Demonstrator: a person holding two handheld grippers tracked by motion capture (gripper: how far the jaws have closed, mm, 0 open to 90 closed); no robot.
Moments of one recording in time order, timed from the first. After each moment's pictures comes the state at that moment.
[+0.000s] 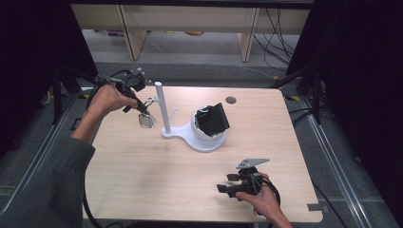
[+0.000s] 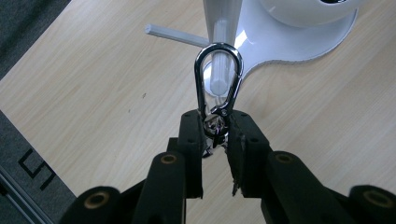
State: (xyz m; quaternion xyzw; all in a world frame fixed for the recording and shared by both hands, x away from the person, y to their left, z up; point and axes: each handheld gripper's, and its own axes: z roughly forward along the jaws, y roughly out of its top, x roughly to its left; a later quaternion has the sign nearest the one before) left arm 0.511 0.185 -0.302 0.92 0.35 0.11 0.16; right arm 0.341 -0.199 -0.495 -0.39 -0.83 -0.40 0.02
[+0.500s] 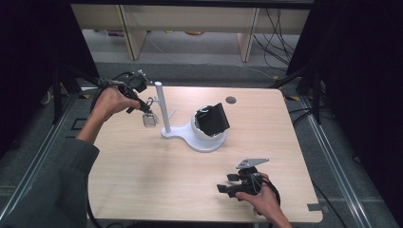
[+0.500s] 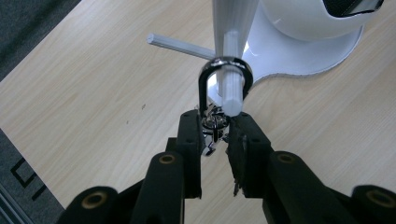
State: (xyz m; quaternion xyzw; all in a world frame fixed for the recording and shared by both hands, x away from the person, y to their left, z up) left arm 0.519 0.185 -0.315 0.91 0.35 0.12 0.19; right arm 0.342 -0.199 -0.496 -0.39 -0.83 -0.40 0.02
